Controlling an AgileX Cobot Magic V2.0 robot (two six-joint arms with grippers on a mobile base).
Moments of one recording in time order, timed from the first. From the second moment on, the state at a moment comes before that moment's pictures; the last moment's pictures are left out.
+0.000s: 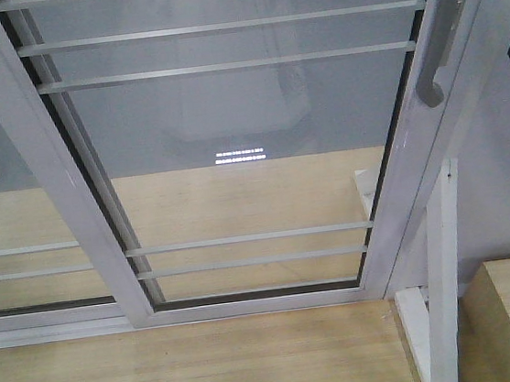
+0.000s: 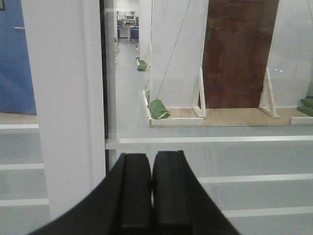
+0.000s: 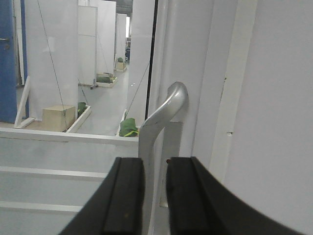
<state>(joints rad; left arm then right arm) -0.14 1.17 -0.79 -0.16 -0.31 0.10 0.06 0.96 -0.58 0.18 -0.37 -0.25</state>
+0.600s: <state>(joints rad) -0.14 1.17 -0.79 -0.16 -0.28 0.10 0.06 1.24 -0.59 0.24 -0.59 -0.21</state>
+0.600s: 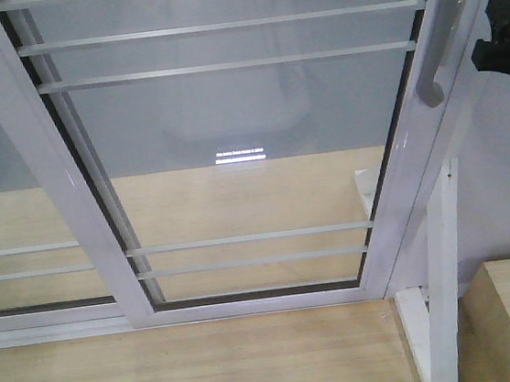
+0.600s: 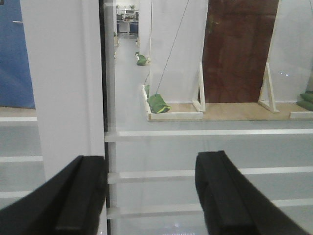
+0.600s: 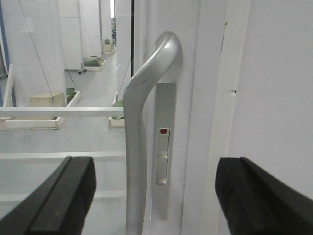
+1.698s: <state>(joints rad) -0.14 1.17 -0.79 -0.16 -0.25 0.10 0.01 1.88 -1.04 0.13 -0.74 -0.10</state>
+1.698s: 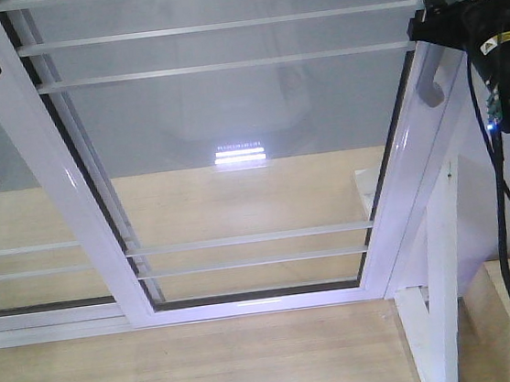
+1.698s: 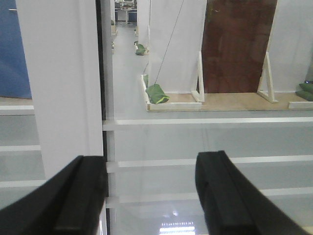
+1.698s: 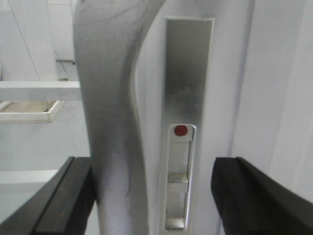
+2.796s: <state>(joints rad) -0.14 1.17 -0.79 -0.16 -0.25 0.10 0.07 1.86 -1.08 0.03 -0.61 -0.04</state>
